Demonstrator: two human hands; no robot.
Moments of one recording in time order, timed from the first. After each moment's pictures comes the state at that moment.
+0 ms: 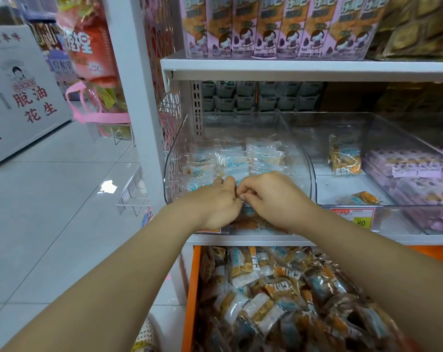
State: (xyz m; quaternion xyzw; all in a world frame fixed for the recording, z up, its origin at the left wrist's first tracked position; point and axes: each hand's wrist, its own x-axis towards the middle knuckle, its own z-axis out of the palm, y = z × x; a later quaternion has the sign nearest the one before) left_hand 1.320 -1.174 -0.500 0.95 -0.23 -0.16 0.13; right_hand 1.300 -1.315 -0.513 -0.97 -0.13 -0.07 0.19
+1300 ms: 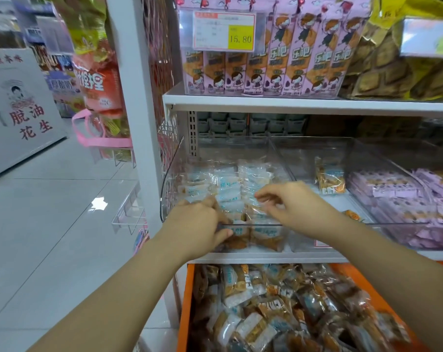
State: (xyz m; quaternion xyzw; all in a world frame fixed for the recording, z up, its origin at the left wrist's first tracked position) left_hand 1.310 -1.152 -0.508 0.95 -0.30 0.04 -0.01; right_hand 1.281 -1.350 -0.482 -0.98 -0.10 -0.05 0.18
